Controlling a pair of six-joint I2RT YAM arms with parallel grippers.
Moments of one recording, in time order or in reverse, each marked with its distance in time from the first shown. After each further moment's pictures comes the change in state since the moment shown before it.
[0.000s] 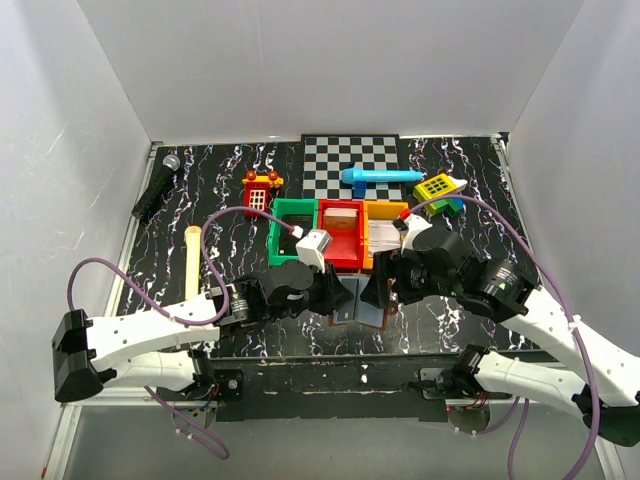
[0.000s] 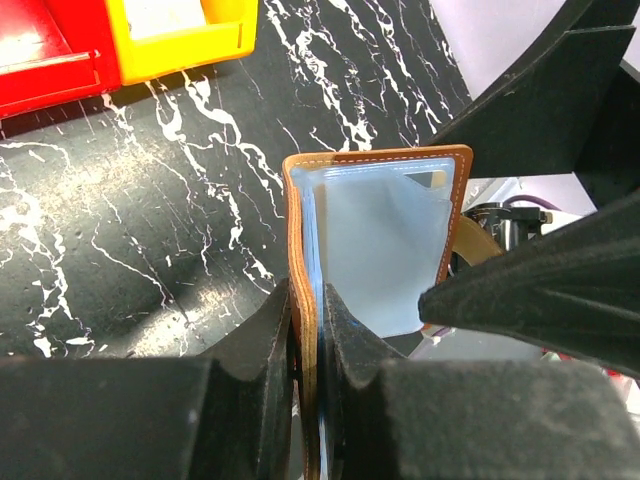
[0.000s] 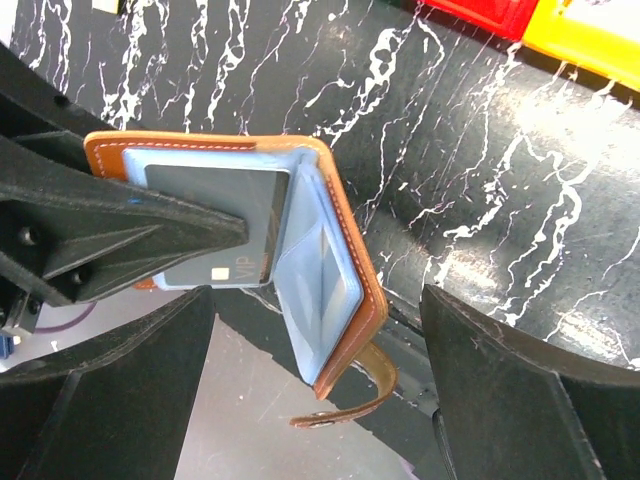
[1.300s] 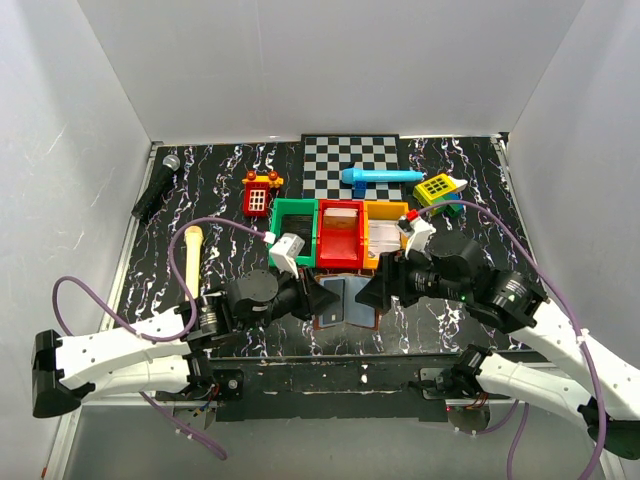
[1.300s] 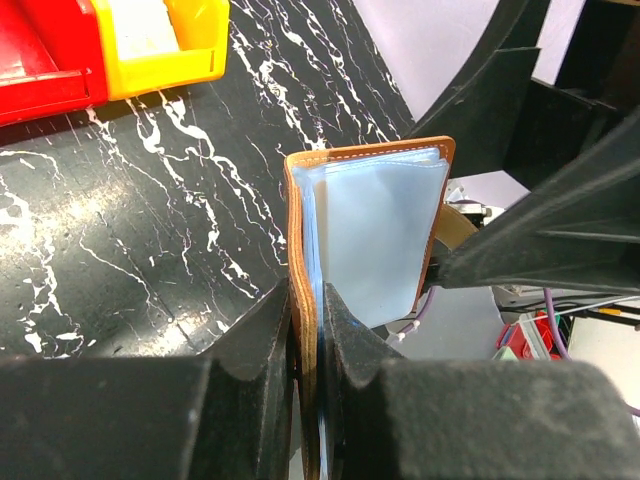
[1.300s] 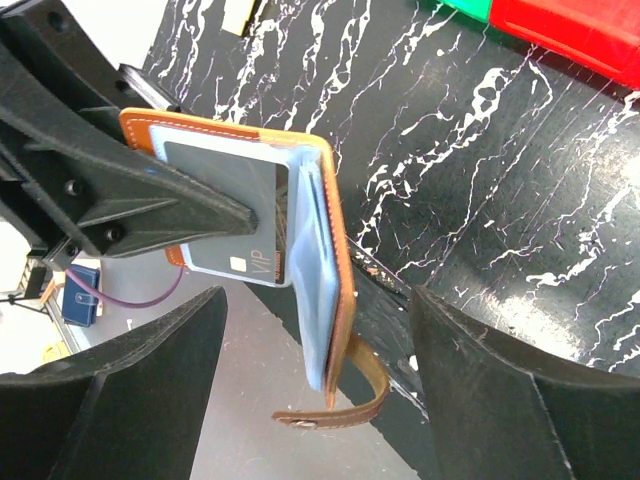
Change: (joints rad) left arm -0.001 -0.220 -0.129 0.051 0.010 -0.018; right arm -0.033 -0.114 -0.093 0.188 -0.159 0.024
